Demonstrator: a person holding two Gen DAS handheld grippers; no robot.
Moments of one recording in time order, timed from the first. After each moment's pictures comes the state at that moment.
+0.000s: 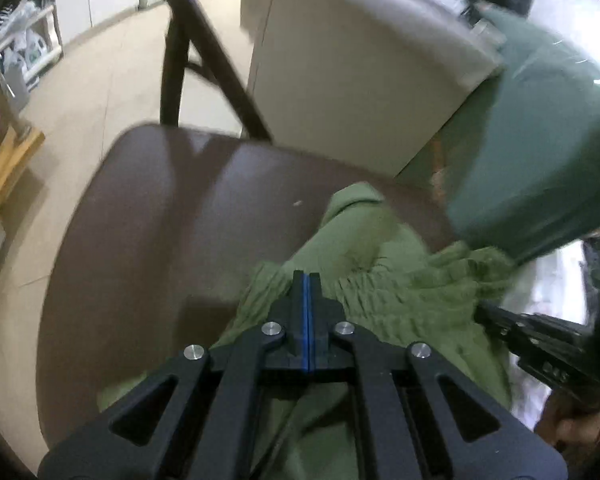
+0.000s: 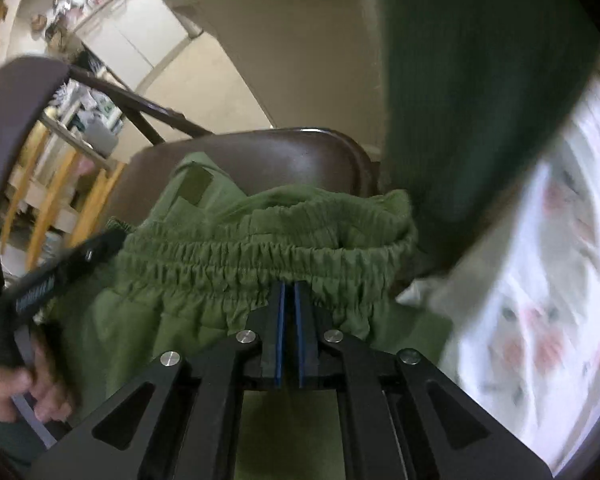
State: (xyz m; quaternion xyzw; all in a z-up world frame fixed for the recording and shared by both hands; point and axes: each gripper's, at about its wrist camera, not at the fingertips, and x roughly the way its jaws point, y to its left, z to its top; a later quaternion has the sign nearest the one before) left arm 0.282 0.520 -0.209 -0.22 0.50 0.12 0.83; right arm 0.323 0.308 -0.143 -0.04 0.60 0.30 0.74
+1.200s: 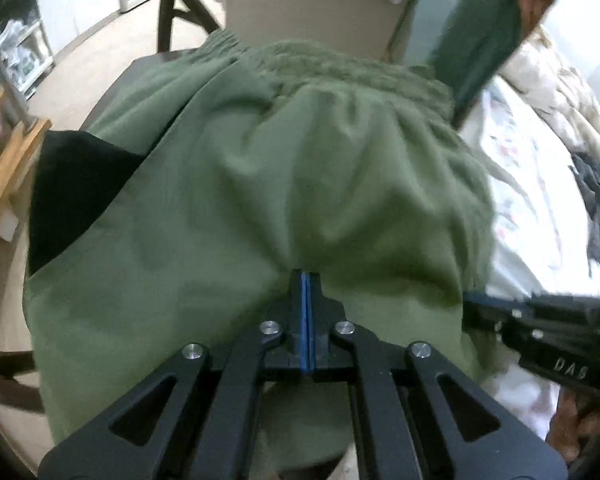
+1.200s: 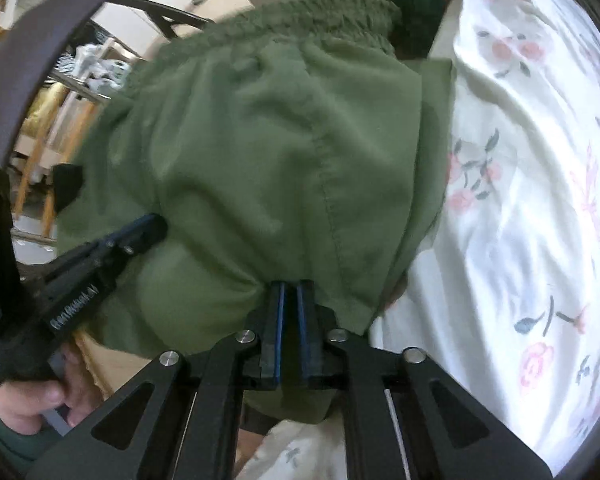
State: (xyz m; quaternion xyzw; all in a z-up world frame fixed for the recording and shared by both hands) left arm 0.146 0.412 -0.198 -0.17 0.52 0.08 0.83; right arm 0.210 0.254 -0.146 -0.01 0.65 0.32 0.69
